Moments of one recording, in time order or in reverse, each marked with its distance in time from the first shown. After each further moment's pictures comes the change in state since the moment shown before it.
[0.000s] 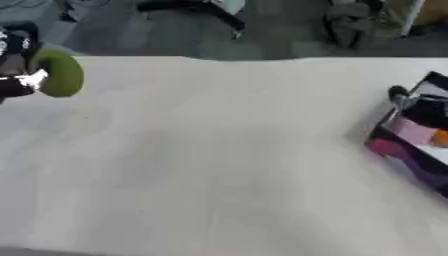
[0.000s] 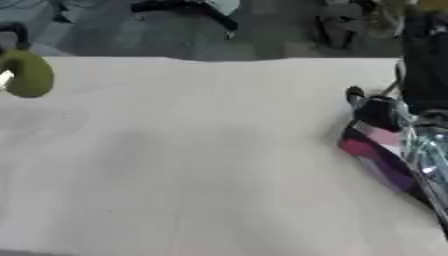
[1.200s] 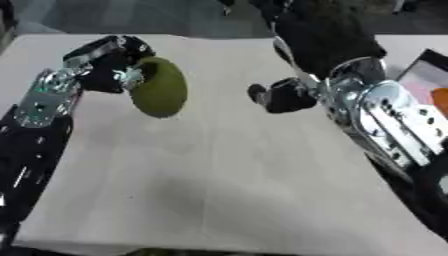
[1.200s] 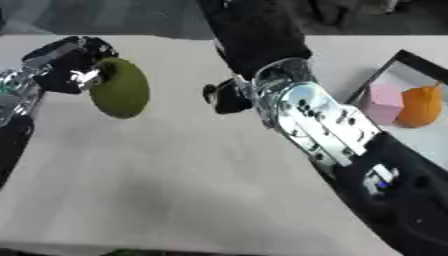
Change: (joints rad) left arm -0.096 -0.394 -0.228 -0.381 0.341 0.479 -0.479; right arm -0.208 0.118 0.187 -0.002 -0.130 -0.116 0.135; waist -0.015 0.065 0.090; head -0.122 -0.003
